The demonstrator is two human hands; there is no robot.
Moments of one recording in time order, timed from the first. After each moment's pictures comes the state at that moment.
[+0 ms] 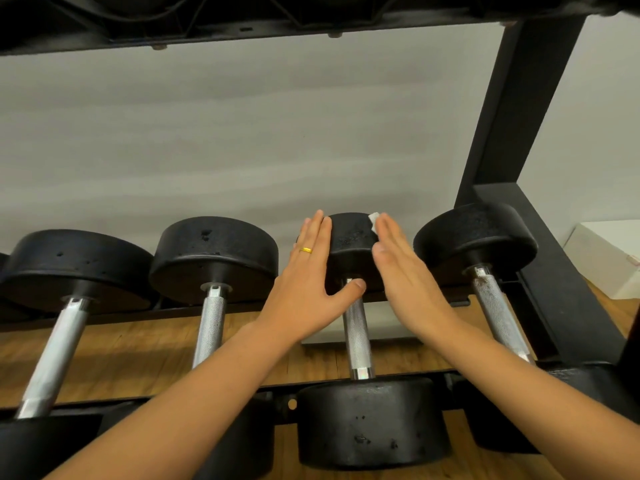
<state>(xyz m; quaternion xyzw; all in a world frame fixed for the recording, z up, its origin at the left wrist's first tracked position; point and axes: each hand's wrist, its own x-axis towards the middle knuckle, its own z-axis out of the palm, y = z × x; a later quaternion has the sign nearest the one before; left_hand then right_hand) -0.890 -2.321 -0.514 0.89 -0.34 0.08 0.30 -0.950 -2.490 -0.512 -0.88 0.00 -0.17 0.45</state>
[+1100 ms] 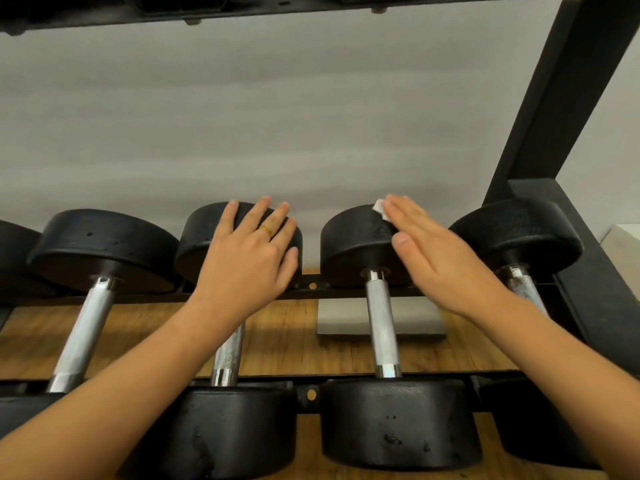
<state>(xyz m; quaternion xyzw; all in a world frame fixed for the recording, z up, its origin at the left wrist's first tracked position) -0.854 -2.232 -0.490 0.90 -0.30 0.30 -0.10 -0.939 -2.503 -0.489 -0.96 -0.09 -0.19 0.20</state>
